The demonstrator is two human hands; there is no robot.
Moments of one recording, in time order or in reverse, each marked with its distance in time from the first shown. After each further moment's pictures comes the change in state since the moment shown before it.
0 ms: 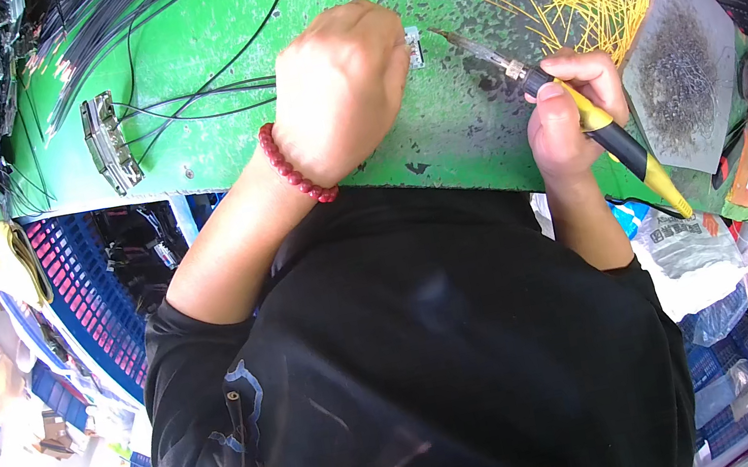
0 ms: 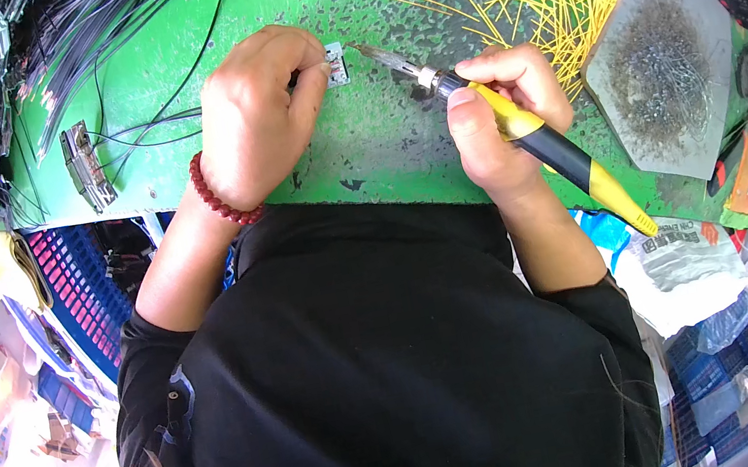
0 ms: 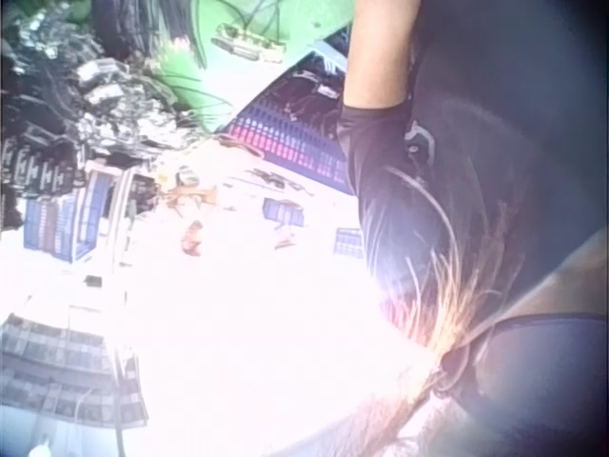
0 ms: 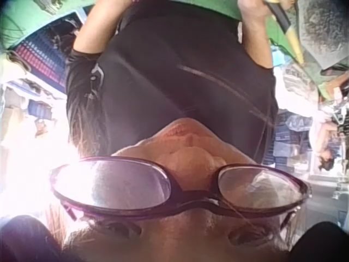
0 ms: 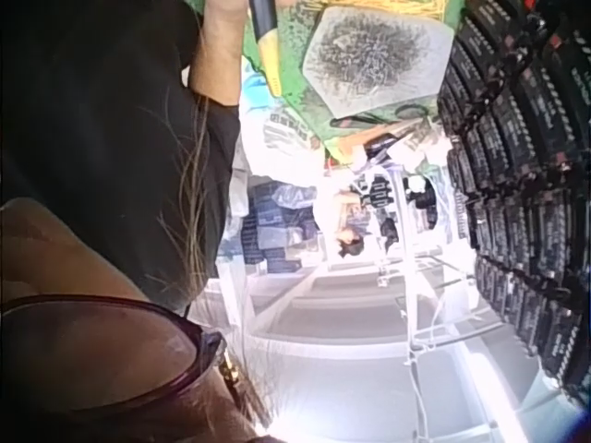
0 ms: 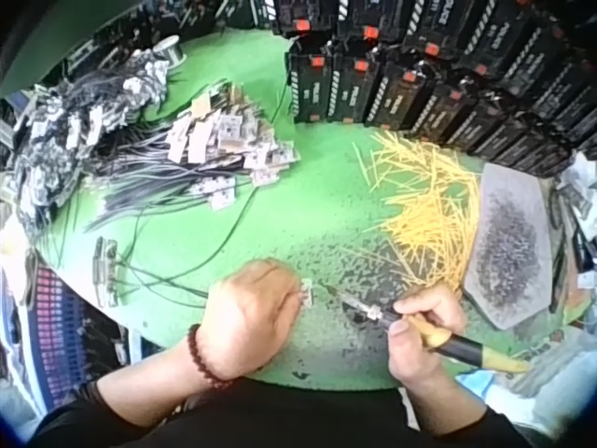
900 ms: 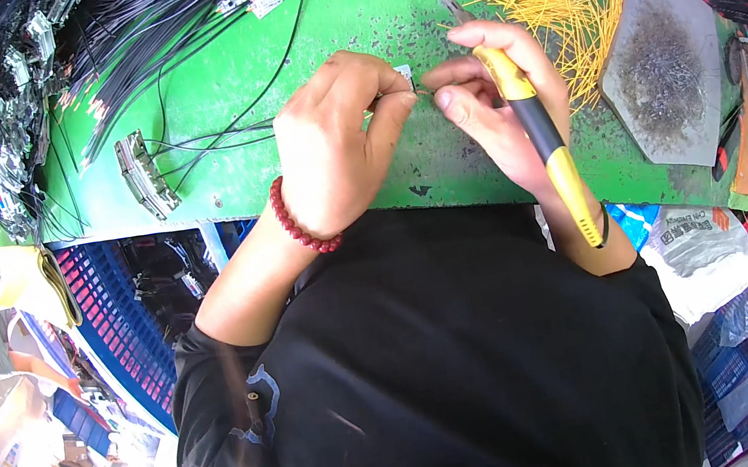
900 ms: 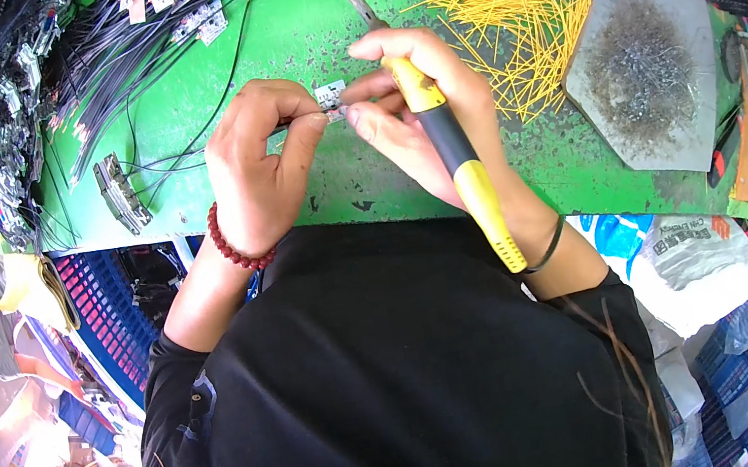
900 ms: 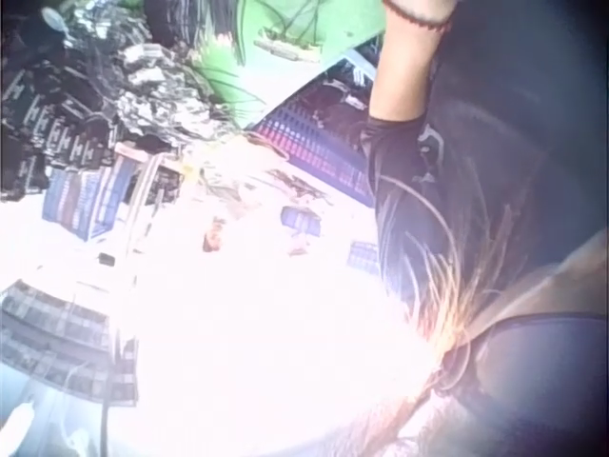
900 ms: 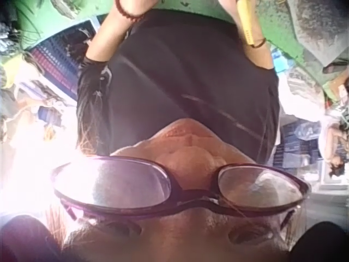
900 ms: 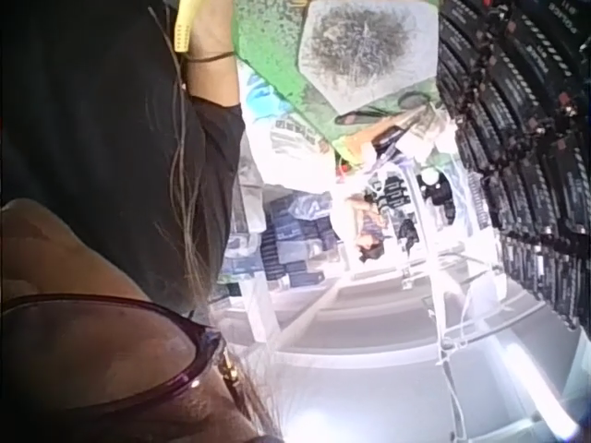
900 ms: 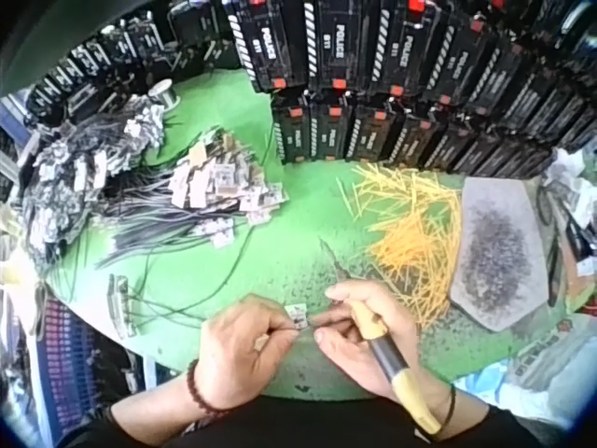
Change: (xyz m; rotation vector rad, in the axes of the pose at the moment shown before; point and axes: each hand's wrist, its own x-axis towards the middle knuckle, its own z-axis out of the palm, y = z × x) left_hand -0.001 0.022 -0.024 -0.194 0.116 0.007; right_hand 0.028 -0.038 0.040 0.064 -0.227 0.352
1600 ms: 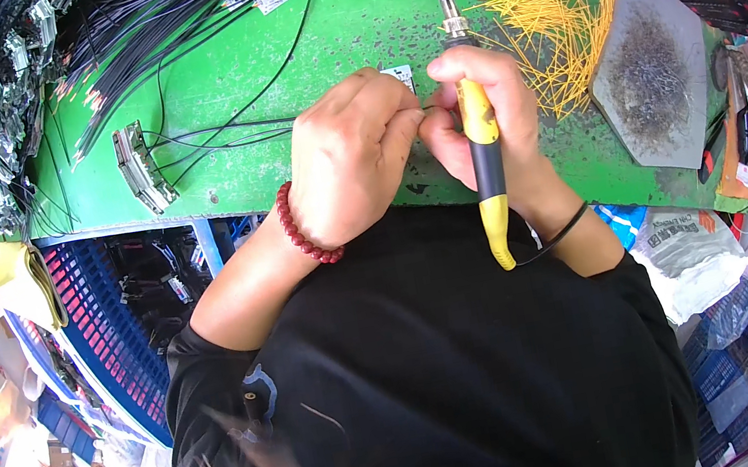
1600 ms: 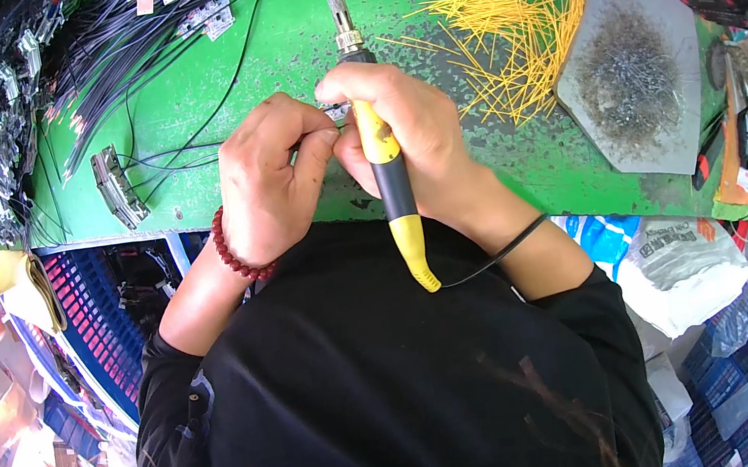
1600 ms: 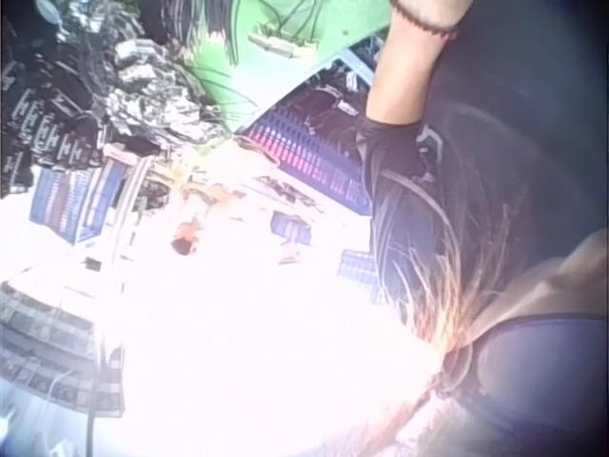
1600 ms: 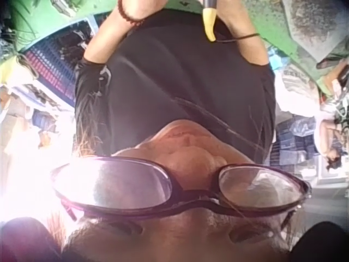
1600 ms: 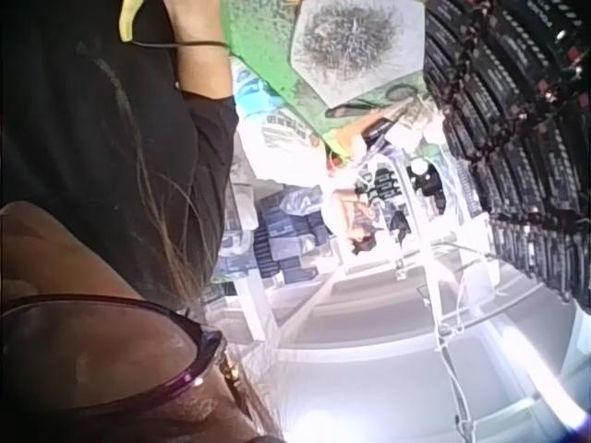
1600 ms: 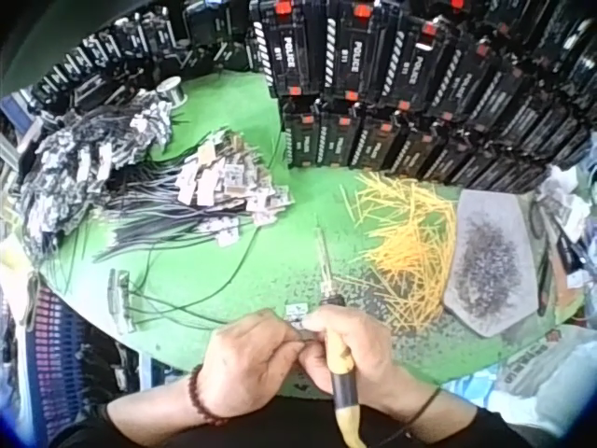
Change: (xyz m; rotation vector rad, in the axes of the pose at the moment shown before) left_hand -0.008 0.011 -0.006 -0.039 -0.087 -0.031; right_hand 0.002 0.011 0.016 -0.363 -0.003 -0.523
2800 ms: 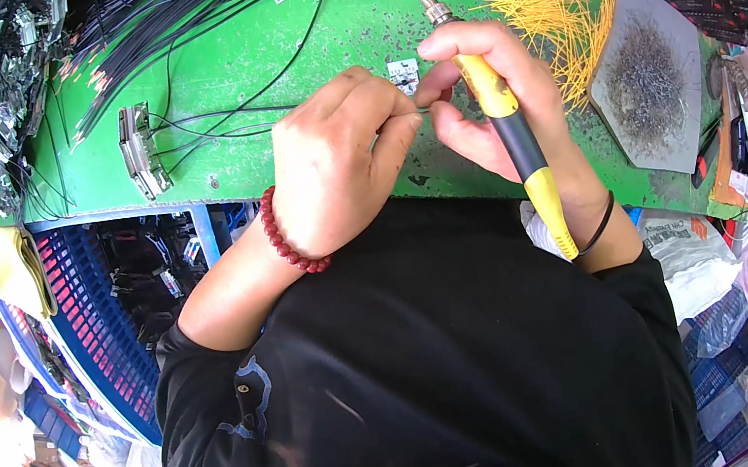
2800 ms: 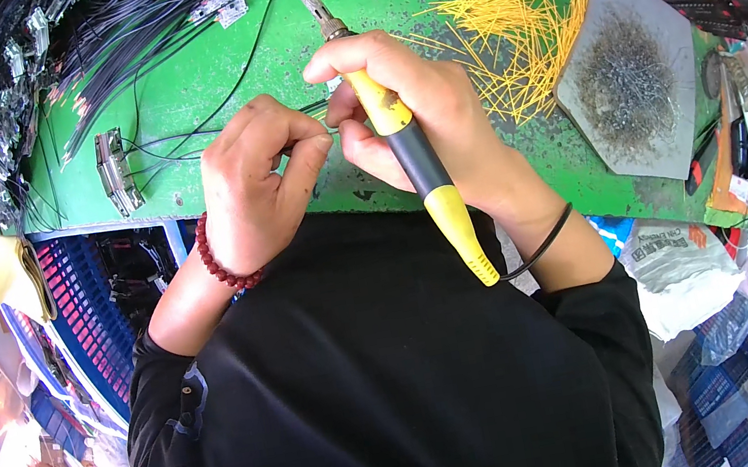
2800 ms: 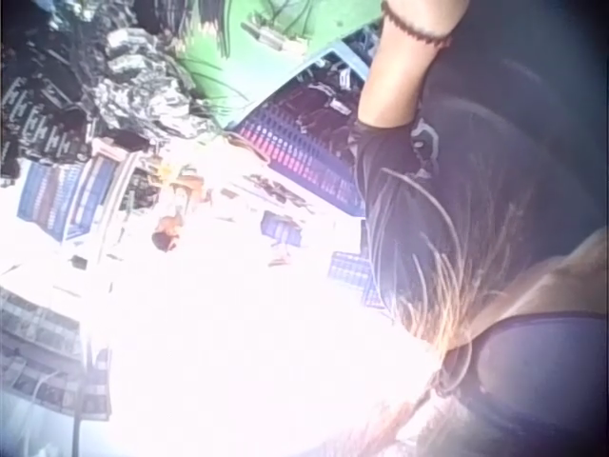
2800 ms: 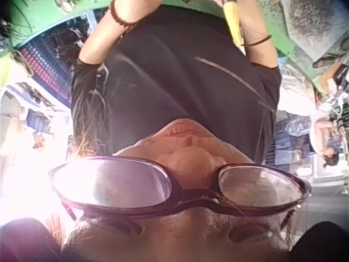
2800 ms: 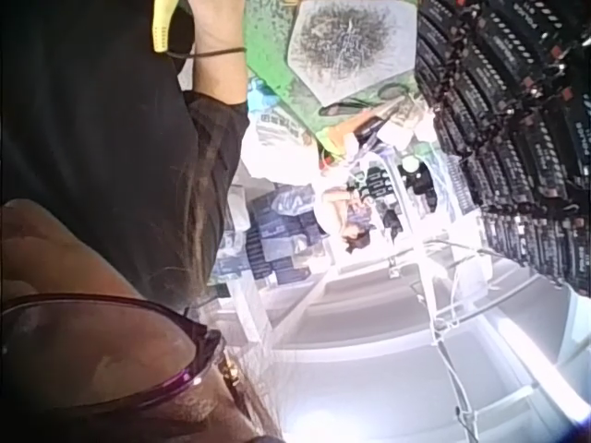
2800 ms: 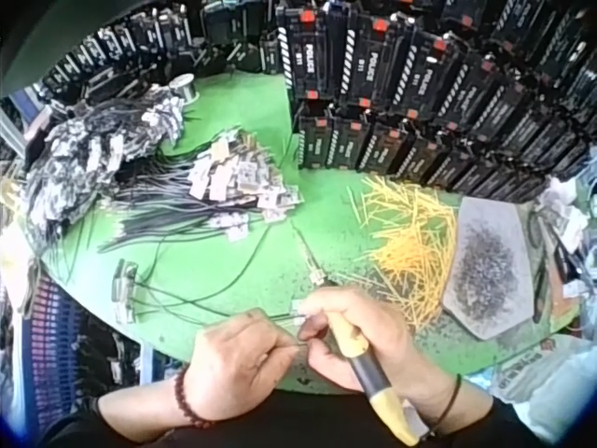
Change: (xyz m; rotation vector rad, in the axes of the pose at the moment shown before) left_hand -0.009 0.010 -0.018 0.008 0.042 0.019; right_hand 0.026 -0.019 -0.016 0.069 -0.217 0.096
